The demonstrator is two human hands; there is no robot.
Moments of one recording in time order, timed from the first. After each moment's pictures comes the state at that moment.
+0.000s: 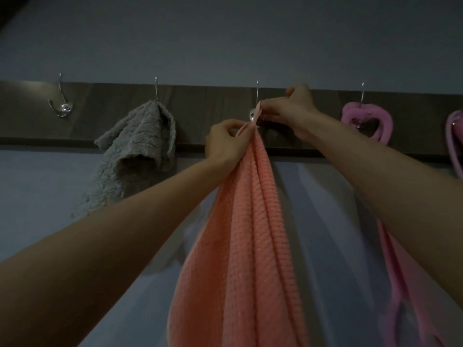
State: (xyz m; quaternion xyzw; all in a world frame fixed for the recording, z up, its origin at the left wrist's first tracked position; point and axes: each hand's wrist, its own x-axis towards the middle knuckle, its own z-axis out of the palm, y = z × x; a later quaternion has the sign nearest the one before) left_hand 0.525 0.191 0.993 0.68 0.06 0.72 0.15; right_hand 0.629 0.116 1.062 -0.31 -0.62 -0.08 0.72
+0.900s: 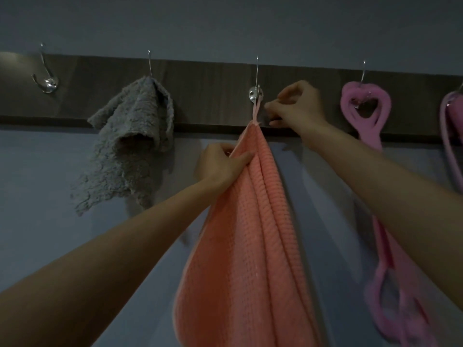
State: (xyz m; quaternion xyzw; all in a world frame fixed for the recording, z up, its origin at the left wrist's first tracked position) left_hand 0.527 0.224 0.939 0.72 0.15 0.66 0.14; right_hand 0.640 0.118 1.014 -0.34 -0.58 -0.17 0.72
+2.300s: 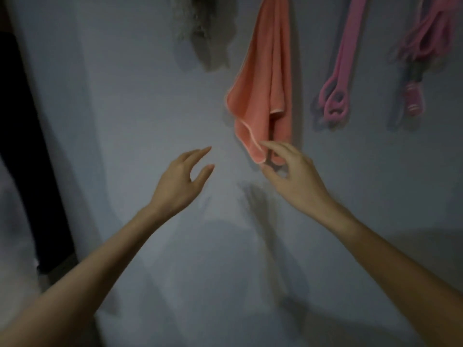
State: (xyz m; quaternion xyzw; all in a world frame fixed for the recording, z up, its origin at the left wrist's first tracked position) left_hand 0.289 -0.024 0.586 0.83 0.35 0.44 0.05; right_hand 0.503 -0.130 0.614 -0.56 -0.68 -0.15 0.45
